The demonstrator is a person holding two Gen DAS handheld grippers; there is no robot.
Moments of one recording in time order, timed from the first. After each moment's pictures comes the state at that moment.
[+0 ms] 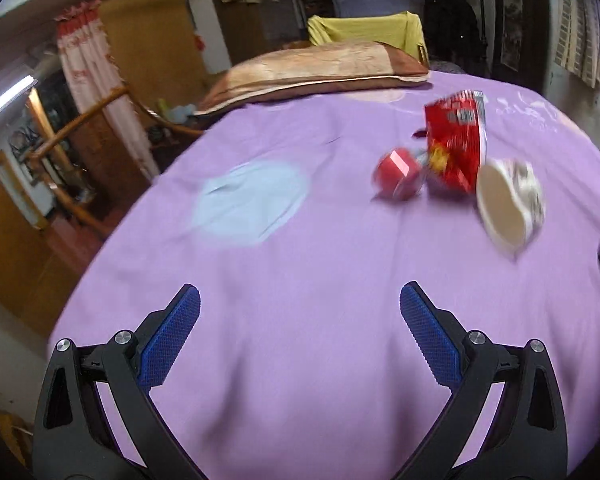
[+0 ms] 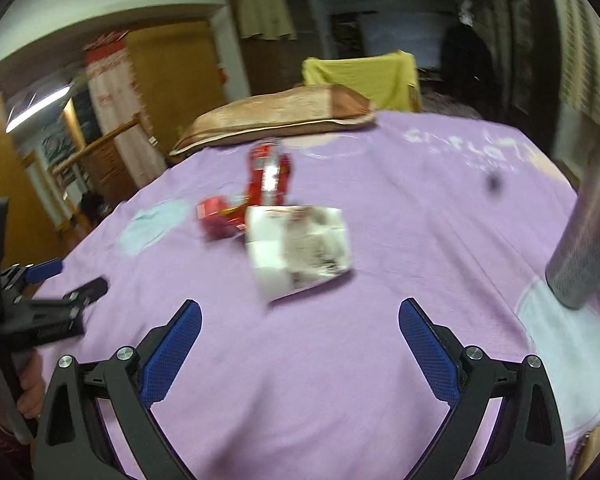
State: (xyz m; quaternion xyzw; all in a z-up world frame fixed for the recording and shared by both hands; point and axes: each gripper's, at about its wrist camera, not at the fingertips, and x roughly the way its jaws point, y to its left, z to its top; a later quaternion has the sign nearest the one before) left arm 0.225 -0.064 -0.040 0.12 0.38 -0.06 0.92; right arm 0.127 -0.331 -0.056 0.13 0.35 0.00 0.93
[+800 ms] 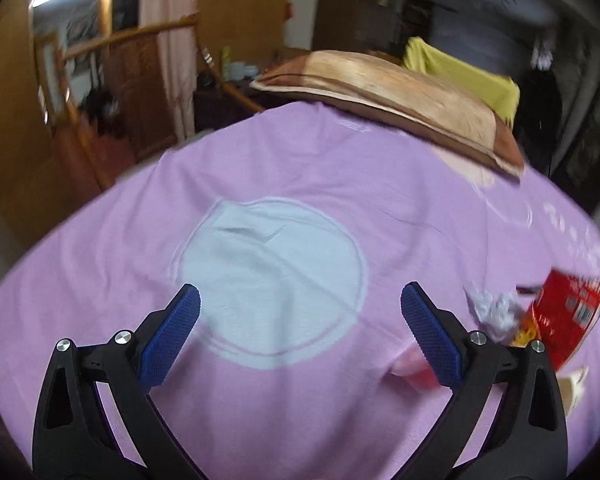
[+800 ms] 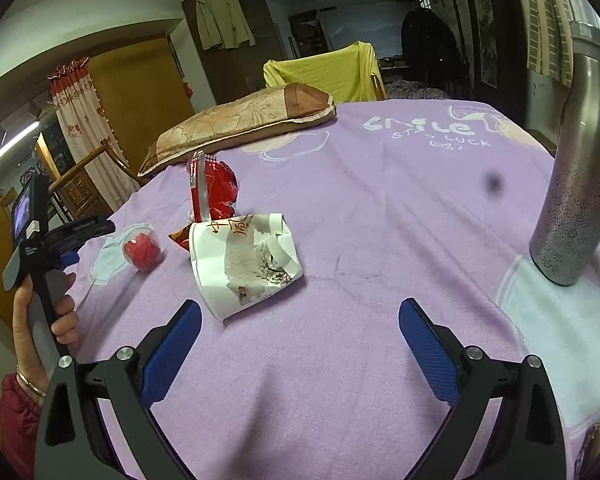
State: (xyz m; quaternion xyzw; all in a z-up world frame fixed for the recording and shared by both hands) left arm 0.345 -0.001 -0.050 -0.09 0.38 0.03 0.92; right arm 0.127 -0.355 -0.070 0.17 0.35 -0.04 0.92
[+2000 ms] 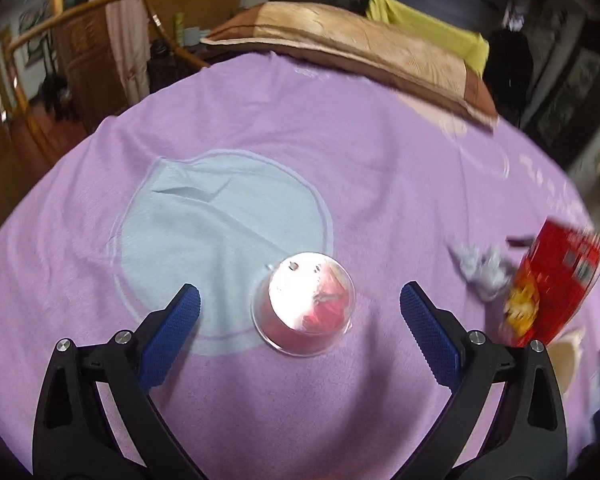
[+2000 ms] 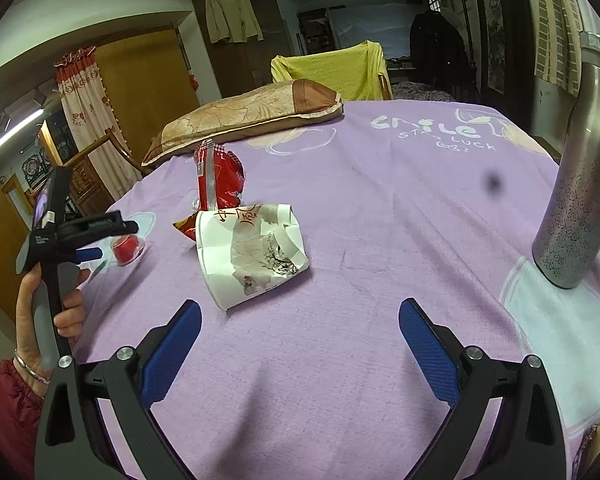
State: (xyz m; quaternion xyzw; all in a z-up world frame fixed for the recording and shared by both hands) left arm 0.368 -0.033 -0.075 -0.04 0.45 -0.04 0.89; right arm 0.126 -0.348 -0.068 0.15 0.36 -0.04 0.92
